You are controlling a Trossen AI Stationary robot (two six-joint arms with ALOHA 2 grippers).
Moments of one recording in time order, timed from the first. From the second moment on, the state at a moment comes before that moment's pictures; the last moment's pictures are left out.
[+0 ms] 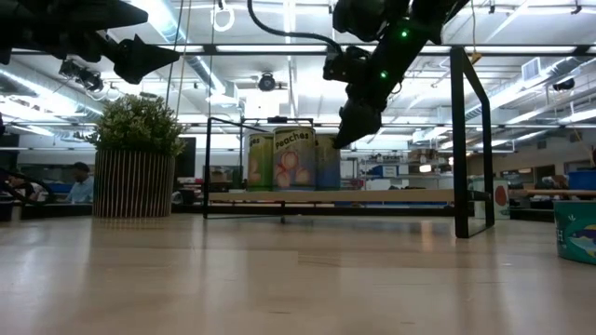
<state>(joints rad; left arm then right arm) -0.15 0.42 0.24 0.14 -0.15 -0.07 -0.12 1.63 1.12 -0.34 0.62 -0.28</state>
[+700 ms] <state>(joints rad) -0.15 0.42 0.24 0.14 -0.15 -0.07 -0.16 1.63 1.12 -0.29 0.53 -0.27</state>
